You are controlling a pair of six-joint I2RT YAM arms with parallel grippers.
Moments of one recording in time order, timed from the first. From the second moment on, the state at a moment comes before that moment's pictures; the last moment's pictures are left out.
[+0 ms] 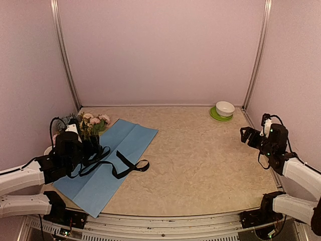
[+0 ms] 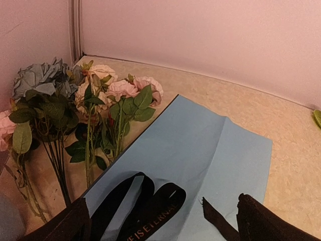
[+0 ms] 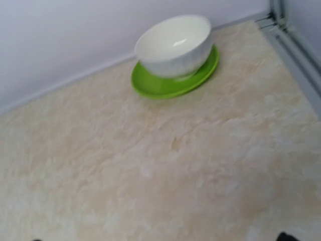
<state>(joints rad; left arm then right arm) -0.62 0.85 0.38 0.08 -0.59 -0.43 0.04 0.89 0.38 0.19 -0.05 0.36</state>
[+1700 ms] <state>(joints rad) -0.68 2.53 2.10 -0.55 -0.26 -0.29 0.32 1.45 0.89 -0.02 -0.29 0.33</state>
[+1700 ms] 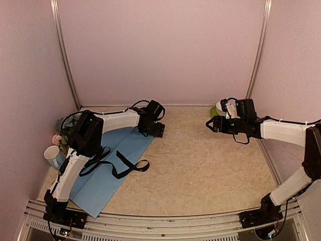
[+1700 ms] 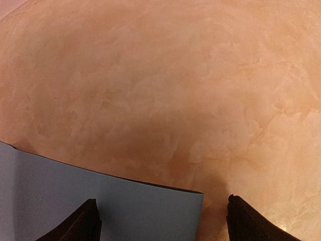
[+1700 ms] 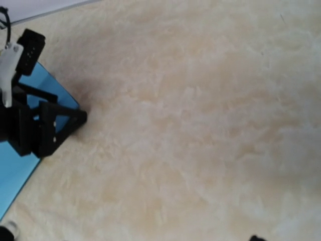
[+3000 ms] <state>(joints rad) -0.72 1.76 1.57 0.04 -0.09 -0.23 0.72 1.81 1.47 -0.01 -0.40 0.20</state>
